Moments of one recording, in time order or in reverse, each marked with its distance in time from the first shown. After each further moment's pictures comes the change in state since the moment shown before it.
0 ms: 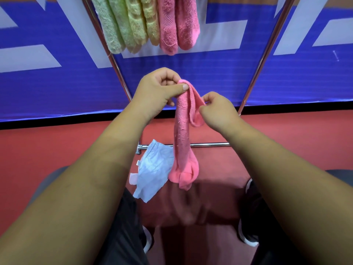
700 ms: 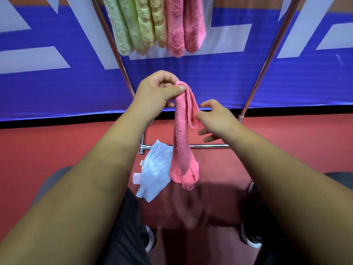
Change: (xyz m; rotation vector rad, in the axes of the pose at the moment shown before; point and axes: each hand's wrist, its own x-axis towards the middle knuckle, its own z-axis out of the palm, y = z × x) left_hand -0.013 -0.001 -0.014 -0.081 0.050 -0.060; right_hand -0.028 -0.012 0.008 0.163 -0.175 0.201
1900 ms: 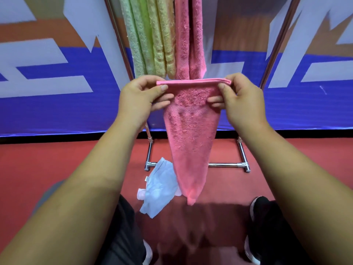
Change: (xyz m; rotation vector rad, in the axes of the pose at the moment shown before) left_hand -0.039 0.074 -0.038 -0.218 0.202 0.077; right_hand -0.053 -0.062 -0.063 0.239 0.366 -0.673
